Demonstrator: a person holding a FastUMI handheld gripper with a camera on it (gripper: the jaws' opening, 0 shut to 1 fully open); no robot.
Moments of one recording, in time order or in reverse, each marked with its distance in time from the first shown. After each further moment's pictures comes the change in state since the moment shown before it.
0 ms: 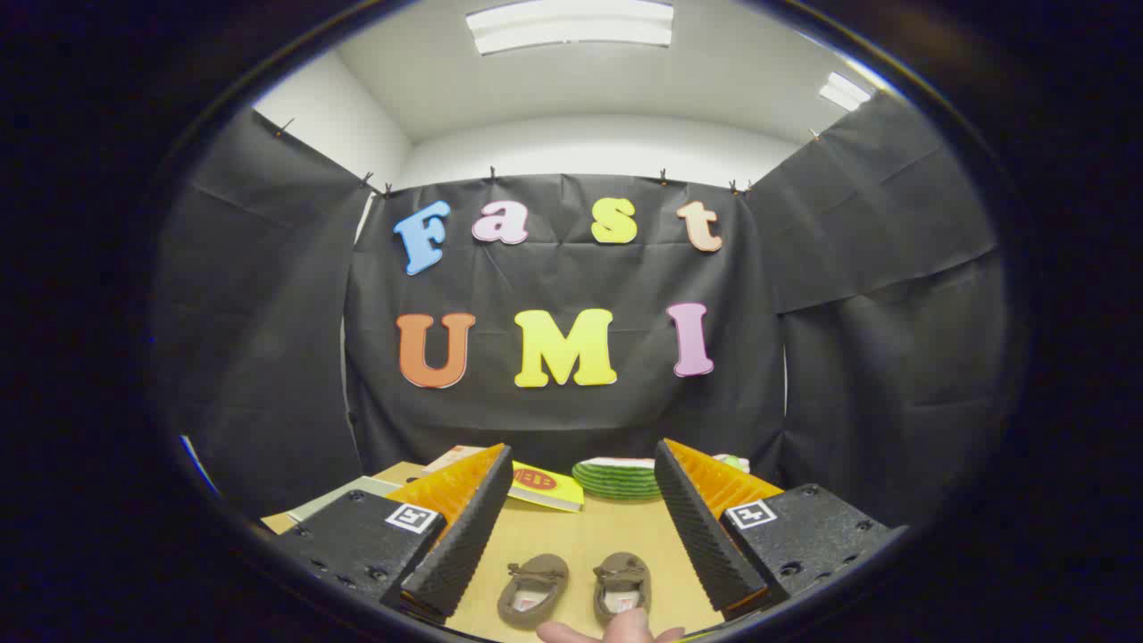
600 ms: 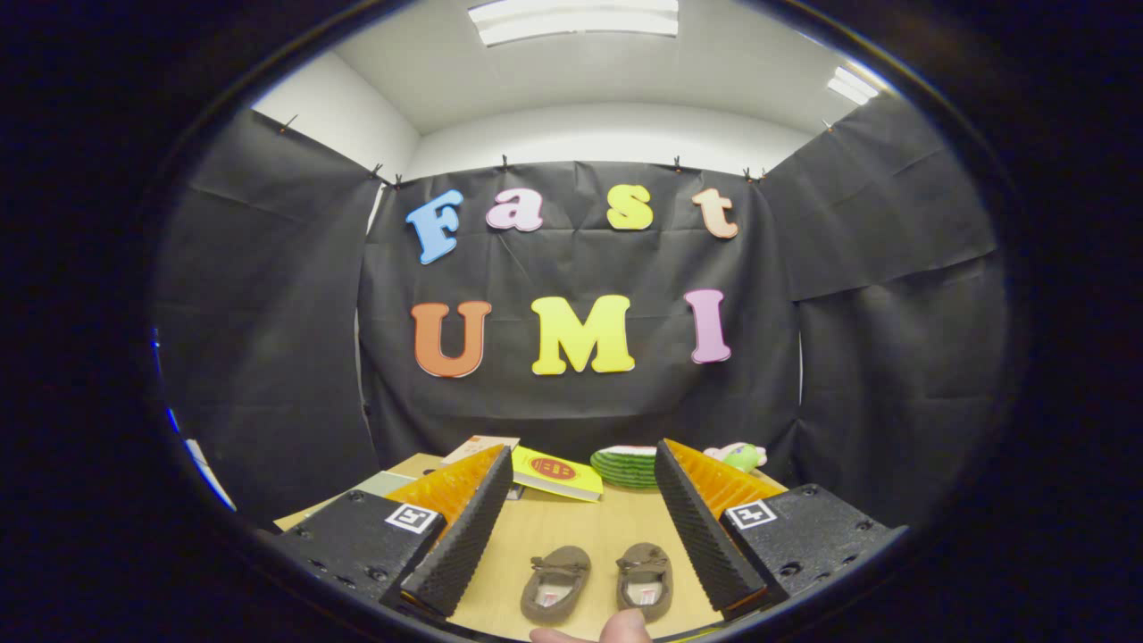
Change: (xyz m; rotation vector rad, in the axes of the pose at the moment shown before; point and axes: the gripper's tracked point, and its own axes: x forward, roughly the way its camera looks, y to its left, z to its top) arm 0.004 0.030 -0.010 0.032 0.061 0.062
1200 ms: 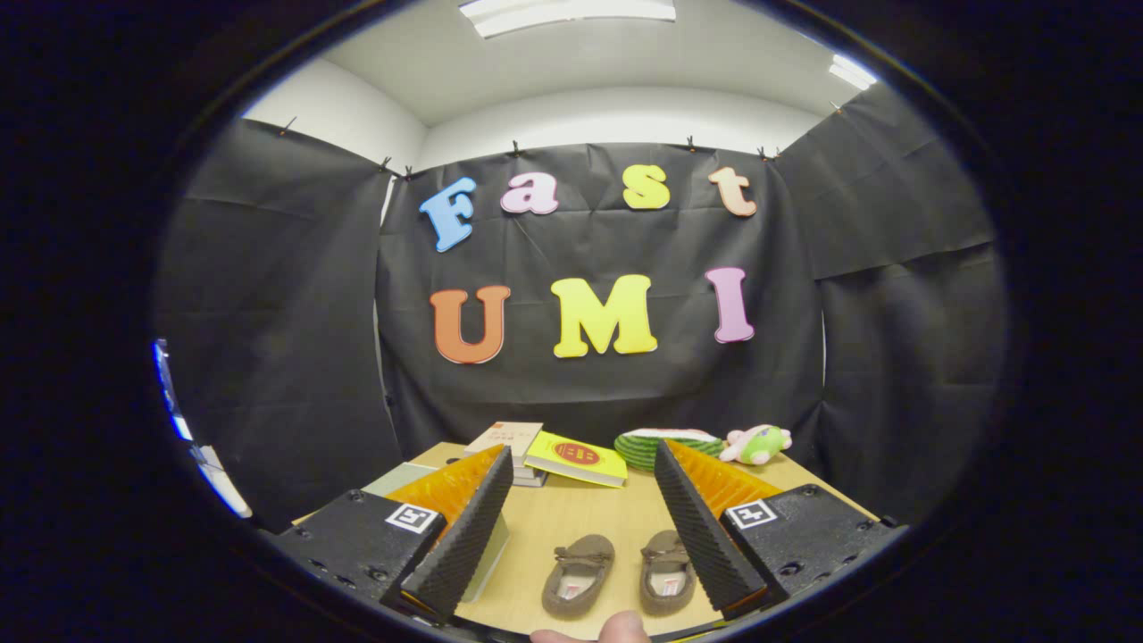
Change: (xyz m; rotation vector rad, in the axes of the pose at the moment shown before) arm 0.008 0.017 -0.009 0.021 0.051 0.057
